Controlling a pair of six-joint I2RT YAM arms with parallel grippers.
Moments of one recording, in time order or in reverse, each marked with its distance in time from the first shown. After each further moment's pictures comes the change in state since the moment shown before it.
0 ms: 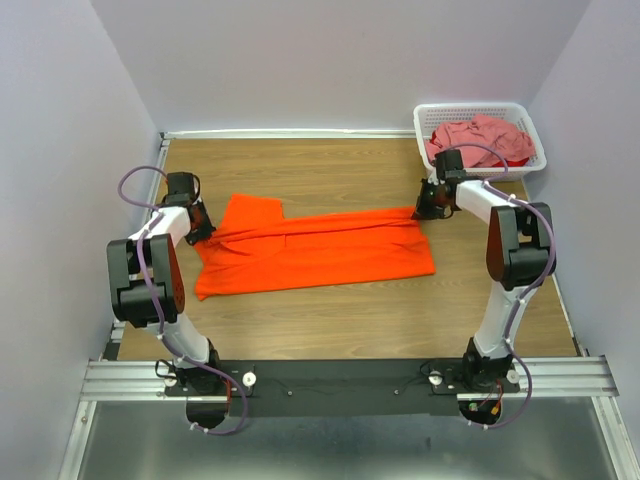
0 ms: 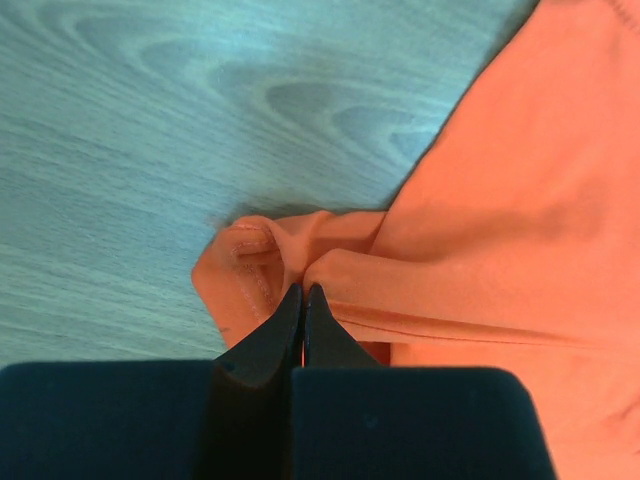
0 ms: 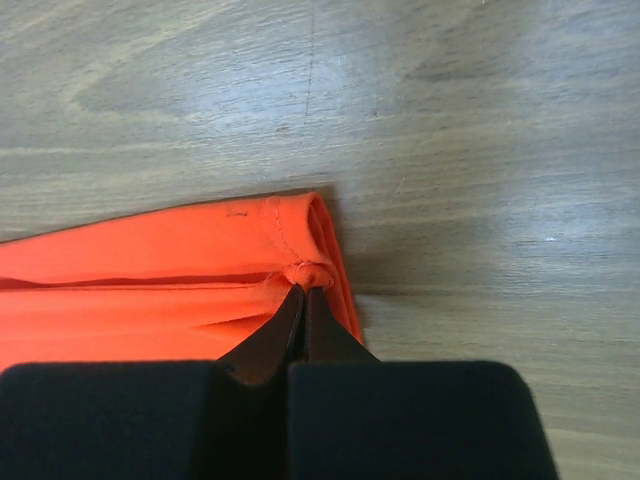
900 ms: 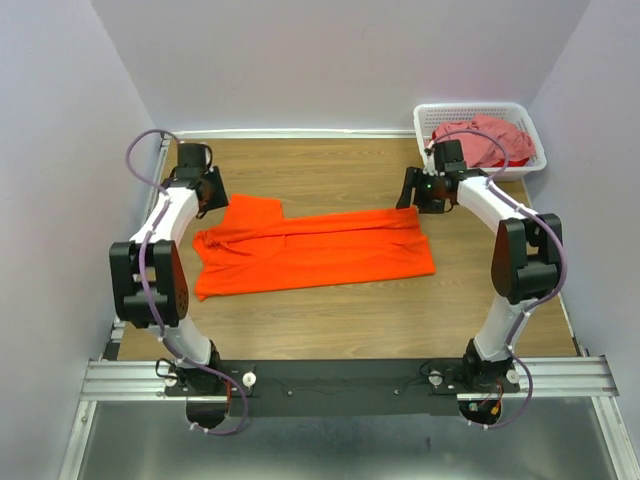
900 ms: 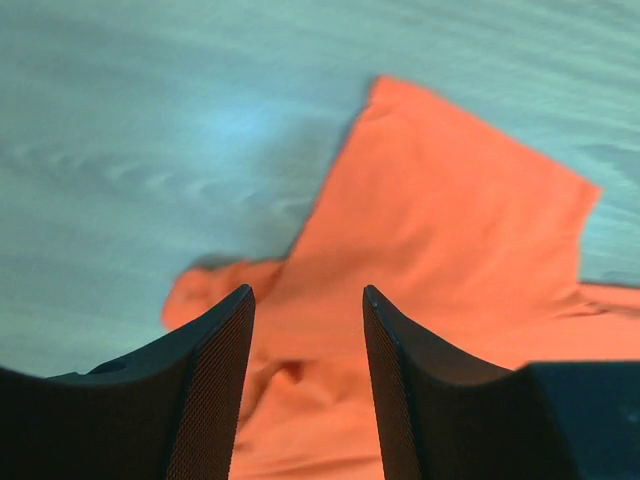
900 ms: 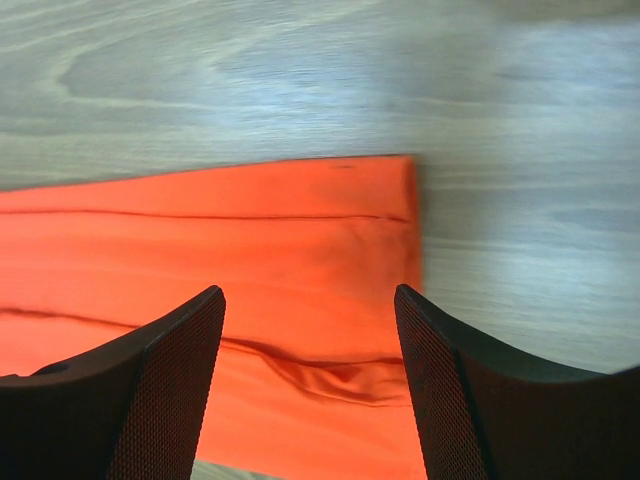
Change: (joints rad) left arm -0.074 -0.053 0.166 -0.092 -0.029 0.017; right arm 0.033 -0.113 0.018 -0.070 -0.041 -0.041
